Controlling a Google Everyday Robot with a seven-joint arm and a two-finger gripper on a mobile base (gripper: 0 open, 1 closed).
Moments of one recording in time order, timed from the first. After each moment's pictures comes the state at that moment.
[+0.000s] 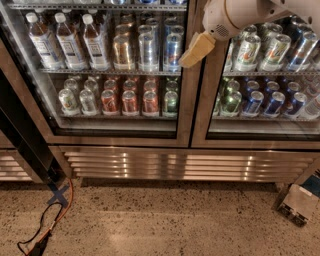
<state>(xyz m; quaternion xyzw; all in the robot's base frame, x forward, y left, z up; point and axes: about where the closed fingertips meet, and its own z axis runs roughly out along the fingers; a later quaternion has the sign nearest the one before) 0.700 -0.089 0.985 -0.57 0.69 0.02 0.45</state>
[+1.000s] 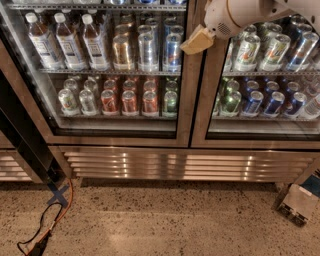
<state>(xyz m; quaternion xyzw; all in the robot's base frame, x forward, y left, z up) 0.700 -0.089 0.985 -0.57 0.68 0.02 0.45</state>
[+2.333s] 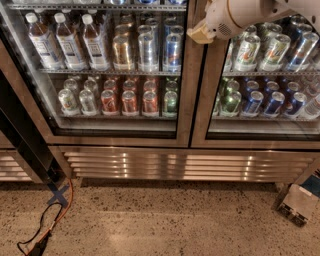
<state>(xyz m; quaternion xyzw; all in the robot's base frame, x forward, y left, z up) 0.699 -0.089 0.985 -0.57 0.68 0.02 0.45</state>
